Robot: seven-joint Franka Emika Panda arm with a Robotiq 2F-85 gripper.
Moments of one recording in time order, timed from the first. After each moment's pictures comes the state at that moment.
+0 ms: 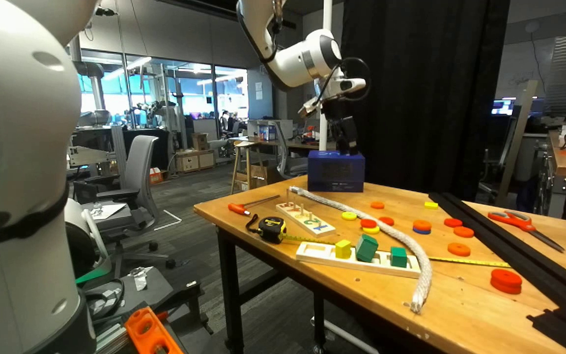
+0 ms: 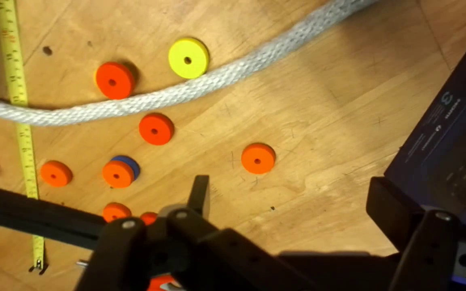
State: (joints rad) arm 0.34 0.53 -0.08 -1.54 -0.31 2.11 1.04
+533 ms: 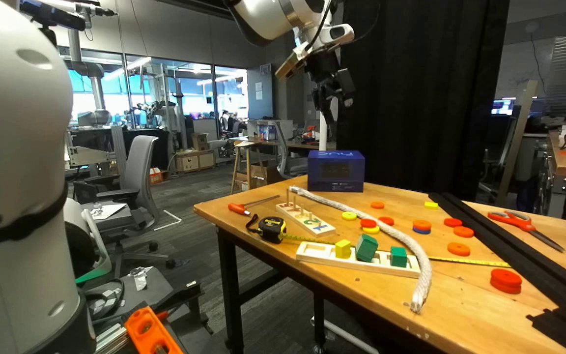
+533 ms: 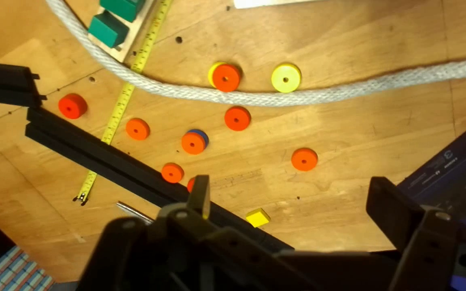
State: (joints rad) arm 0.29 0.10 -0.01 -1.92 -0.39 2.08 0.79
